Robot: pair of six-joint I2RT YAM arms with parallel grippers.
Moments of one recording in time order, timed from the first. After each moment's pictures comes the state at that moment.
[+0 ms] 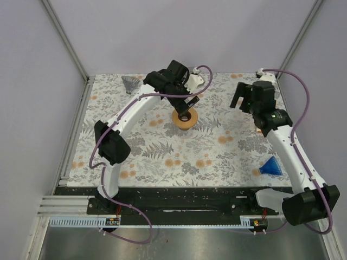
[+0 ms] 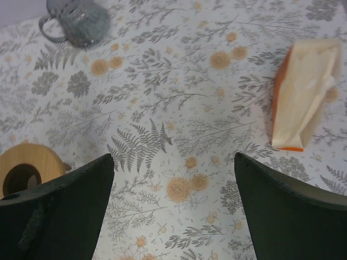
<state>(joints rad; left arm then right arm) -0.65 2.08 2.20 -1.08 0.12 0.37 0.25 1.22 1.22 -0.51 0.25 0.32</state>
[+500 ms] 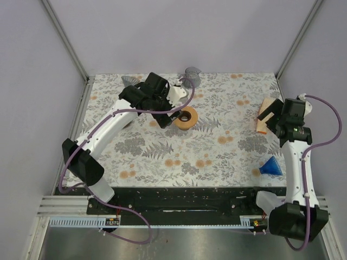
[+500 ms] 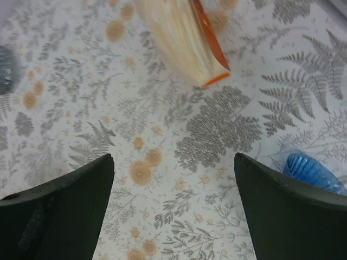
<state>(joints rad) -0.63 1.67 1.76 -1.01 0.13 0.41 -0.18 1.01 1.06 -0.65 0.13 0.56</state>
